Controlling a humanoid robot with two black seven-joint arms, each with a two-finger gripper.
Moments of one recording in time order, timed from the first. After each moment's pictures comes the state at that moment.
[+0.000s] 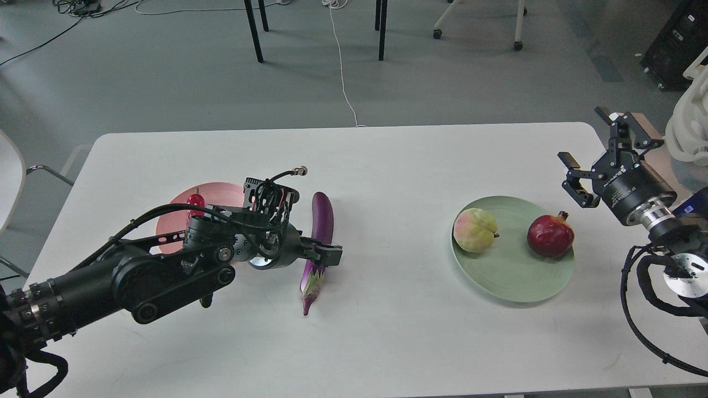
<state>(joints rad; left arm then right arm) -0.78 0.32 -0.36 -1.26 1.60 -0.48 0.29 0.54 -0.79 0.51 1.18 -0.01 0.17 0.49</state>
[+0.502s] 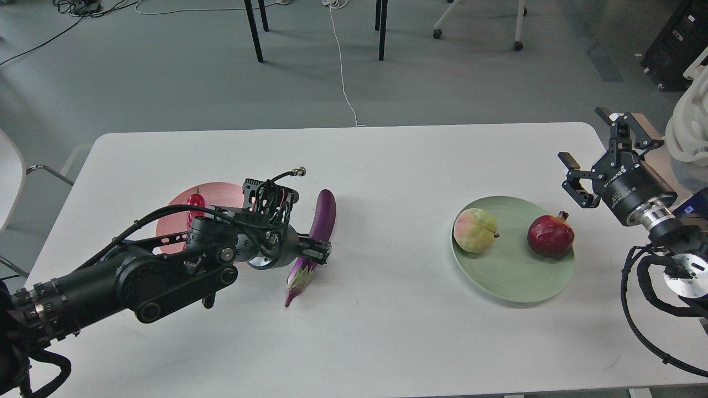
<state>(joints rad) -0.78 0.32 -0.37 -1.25 1.60 -0.48 0.33 0.54 -0.79 0.51 1.18 -0.01 0.17 0.49</state>
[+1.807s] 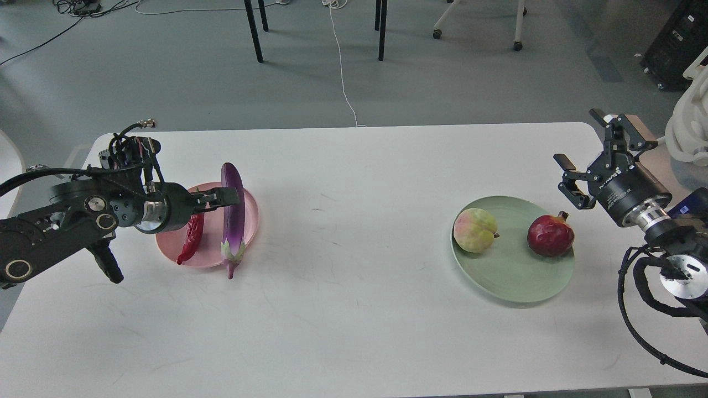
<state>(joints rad) -0.78 0.70 -0.46 -1.29 1.14 -0.38 0.34 0.54 -0.78 0.51 1.18 -0.03 0.17 0.49</state>
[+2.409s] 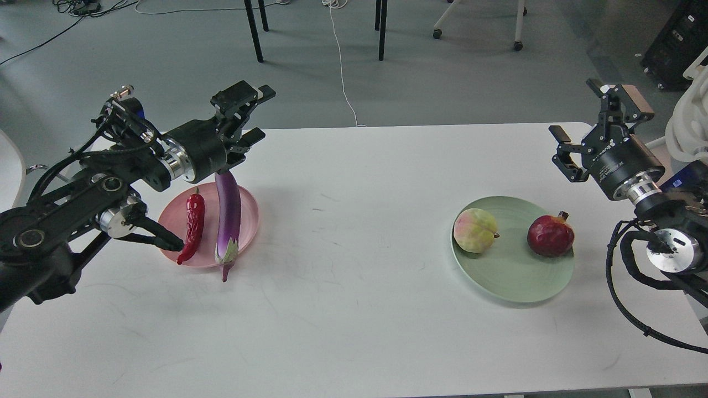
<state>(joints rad) -0.69 0.52 -0.71 -1.27 0.66 -0.09 -0.05 0.63 -0.73 0.51 1.17 -0.03 0.11 0.49</state>
